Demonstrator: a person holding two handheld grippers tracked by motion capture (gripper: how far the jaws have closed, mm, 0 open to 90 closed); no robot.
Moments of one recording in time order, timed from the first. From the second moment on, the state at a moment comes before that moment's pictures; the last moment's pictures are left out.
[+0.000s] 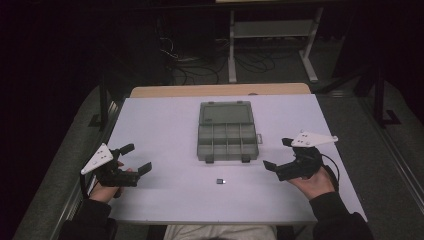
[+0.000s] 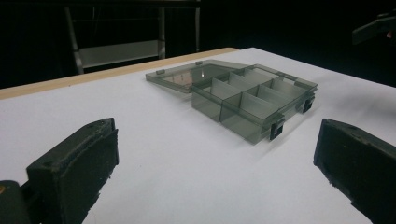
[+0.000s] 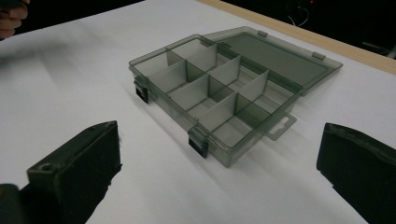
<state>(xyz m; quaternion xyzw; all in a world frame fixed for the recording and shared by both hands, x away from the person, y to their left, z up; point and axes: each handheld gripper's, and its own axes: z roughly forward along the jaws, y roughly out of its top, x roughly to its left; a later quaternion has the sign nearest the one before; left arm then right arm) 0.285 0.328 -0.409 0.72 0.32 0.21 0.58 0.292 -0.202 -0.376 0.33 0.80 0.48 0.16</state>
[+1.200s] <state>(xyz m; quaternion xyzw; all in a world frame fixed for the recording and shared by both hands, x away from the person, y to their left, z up) 0.285 0.328 -0.409 0.72 0.32 0.21 0.58 0.297 -0.144 -0.369 0.26 0.85 0.44 0.11</state>
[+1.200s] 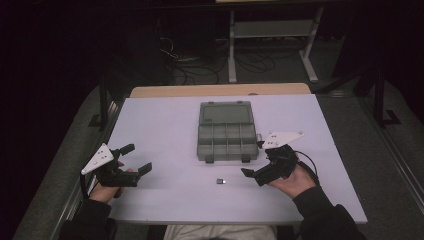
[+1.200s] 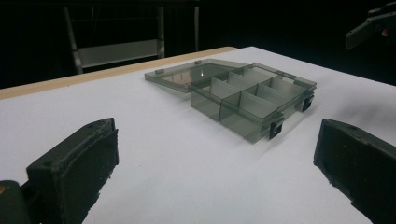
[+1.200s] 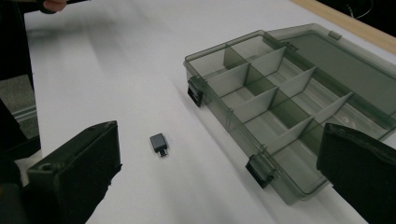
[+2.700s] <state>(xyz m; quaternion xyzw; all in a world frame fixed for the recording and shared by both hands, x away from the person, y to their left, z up) 0.285 0.326 -0.409 0.73 0.32 0.20 0.57 0.300 -0.095 -0.388 0.20 0.89 0.40 0.06</state>
